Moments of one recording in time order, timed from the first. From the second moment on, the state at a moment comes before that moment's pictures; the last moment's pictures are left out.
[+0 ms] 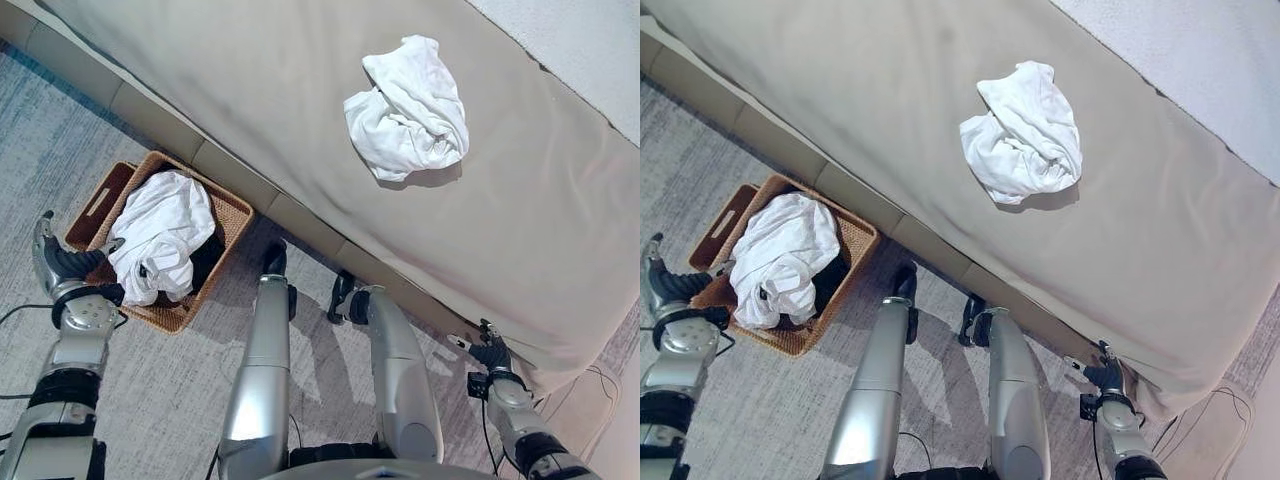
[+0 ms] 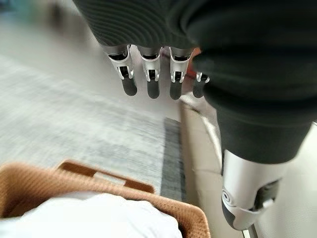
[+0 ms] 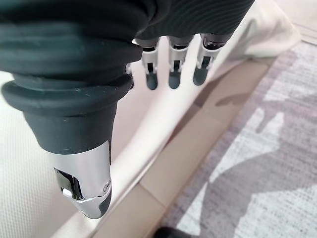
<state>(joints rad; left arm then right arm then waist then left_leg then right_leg) -0.25 0.82 0.05 0.65 0.03 -0.10 0.55 -0.10 -0.37 0.13 0.92 0.33 -0.22 -0.23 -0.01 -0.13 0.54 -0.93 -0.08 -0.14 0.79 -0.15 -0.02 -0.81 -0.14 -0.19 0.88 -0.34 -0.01</state>
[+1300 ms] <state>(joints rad) 0.03 0.23 0.01 1.06 -0.26 -0.18 0.18 0.05 -0.24 -0.03 1.01 0.44 -0.18 -0.12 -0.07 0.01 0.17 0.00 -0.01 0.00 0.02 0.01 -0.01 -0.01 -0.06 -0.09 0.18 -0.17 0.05</state>
